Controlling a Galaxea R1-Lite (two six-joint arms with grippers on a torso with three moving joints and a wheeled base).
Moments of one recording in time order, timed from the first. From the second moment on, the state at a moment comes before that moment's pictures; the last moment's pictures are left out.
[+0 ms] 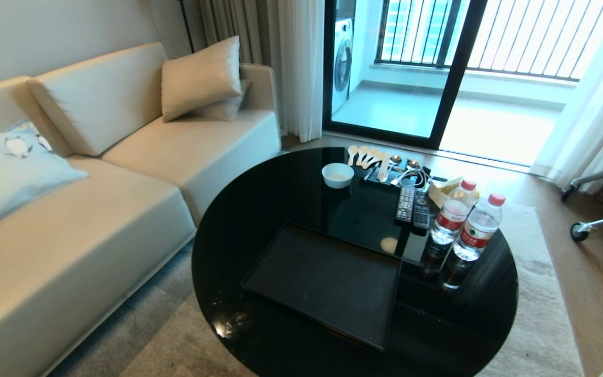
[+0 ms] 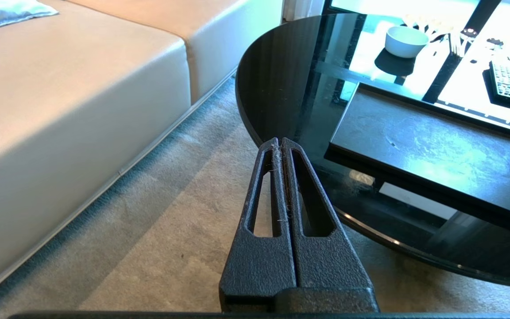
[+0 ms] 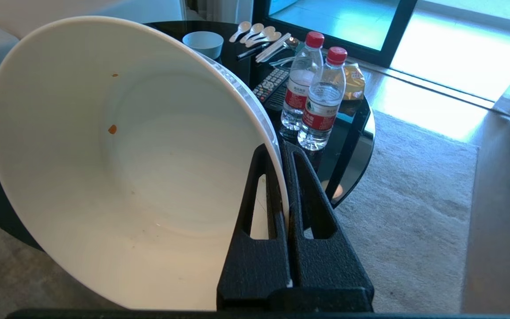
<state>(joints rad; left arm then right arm) 0.00 0.00 0.00 -0.01 0.01 -0.09 0.00 0.11 -0.17 0.02 0.11 -0.09</state>
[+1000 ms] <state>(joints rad) 0.00 0.00 0.00 -0.01 0.01 -0.09 0.08 1.20 -0.51 -0.34 0.23 -0.36</state>
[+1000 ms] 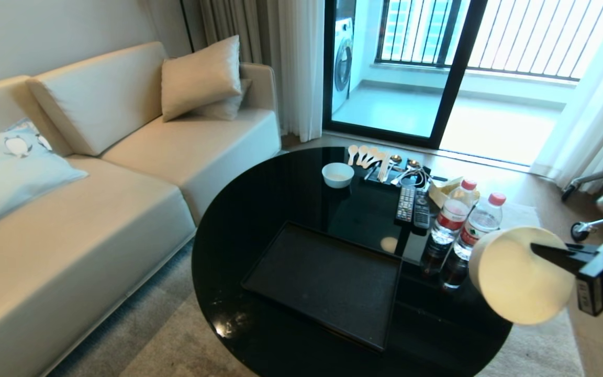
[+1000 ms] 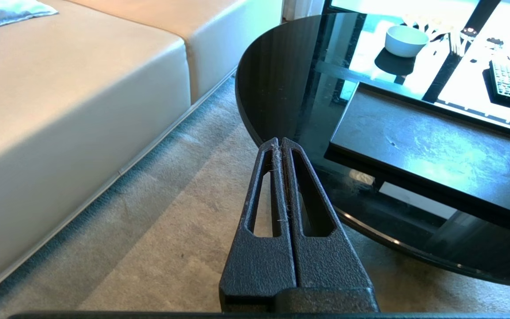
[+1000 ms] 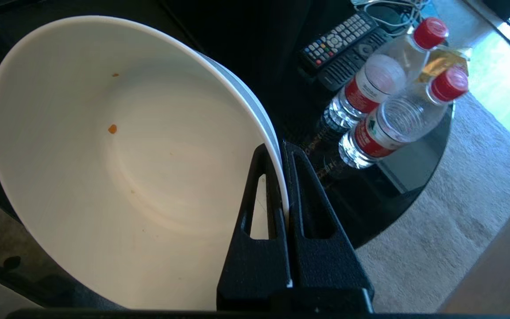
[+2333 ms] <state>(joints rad) 0.00 0.00 0.00 -0.01 0.01 -0.09 0.49 2.30 -1.49 0.15 -0.09 0.28</state>
